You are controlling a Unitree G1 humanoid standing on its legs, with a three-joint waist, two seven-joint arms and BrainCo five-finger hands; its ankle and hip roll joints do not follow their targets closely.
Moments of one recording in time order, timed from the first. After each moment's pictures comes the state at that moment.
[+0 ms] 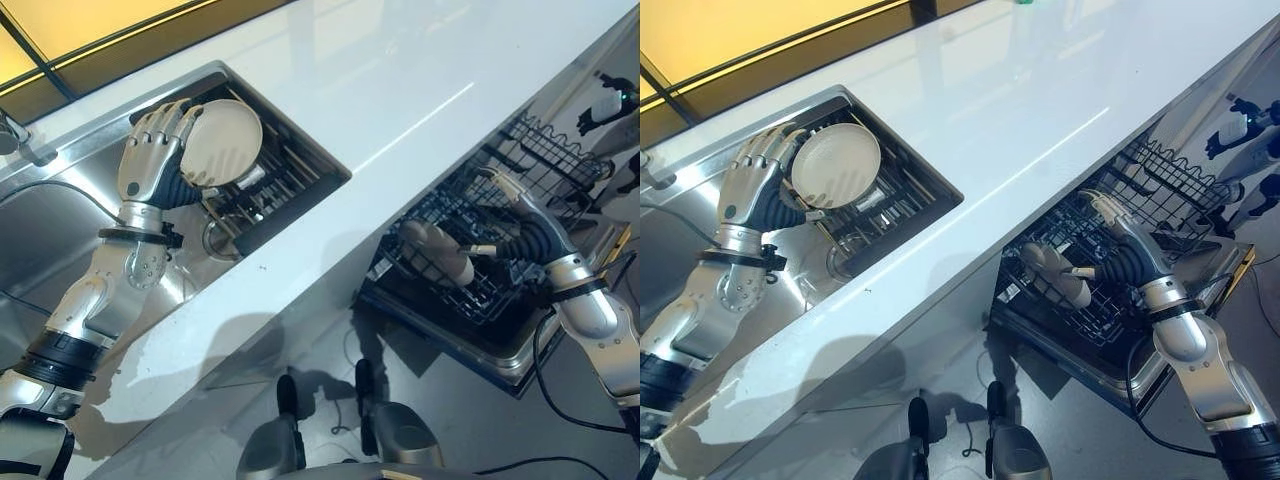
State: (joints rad) left arm -0.40 0.92 -0.25 0.04 0.49 -0.01 0.52; right arm -0.03 -0.84 -0.03 -0.15 -0.14 -0.24 -0.08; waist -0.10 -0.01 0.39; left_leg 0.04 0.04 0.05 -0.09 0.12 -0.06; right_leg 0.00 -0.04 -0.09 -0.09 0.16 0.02
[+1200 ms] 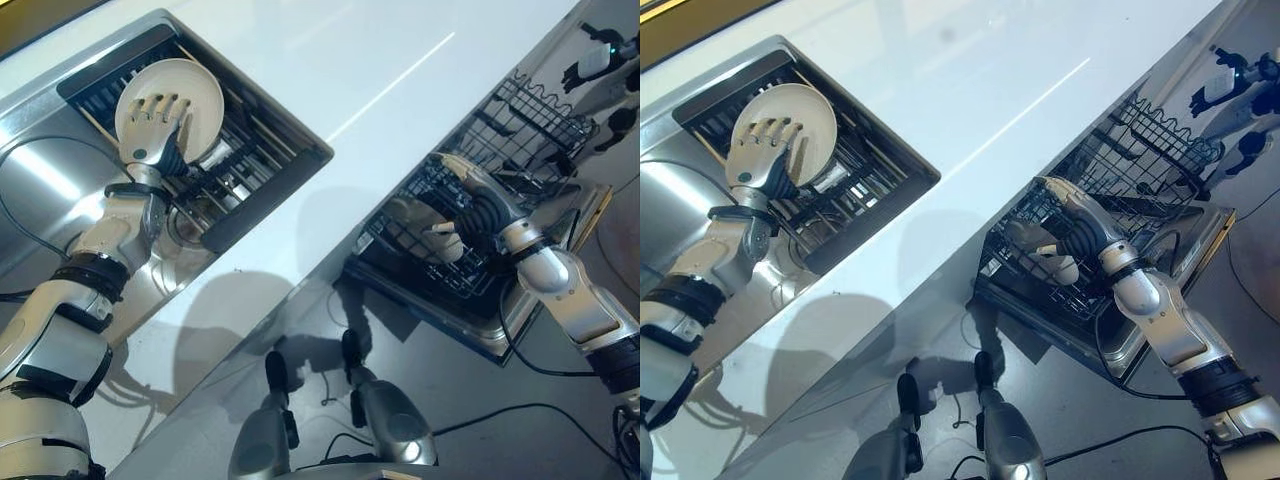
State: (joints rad) left arm -0.95 0.88 -0.67 0.80 0.56 0.09 0.51; right arm -0.41 -0.88 0.28 0.04 -0.12 -0.21 -0.10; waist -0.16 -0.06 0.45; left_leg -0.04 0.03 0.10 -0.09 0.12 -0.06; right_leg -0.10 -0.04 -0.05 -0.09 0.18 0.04
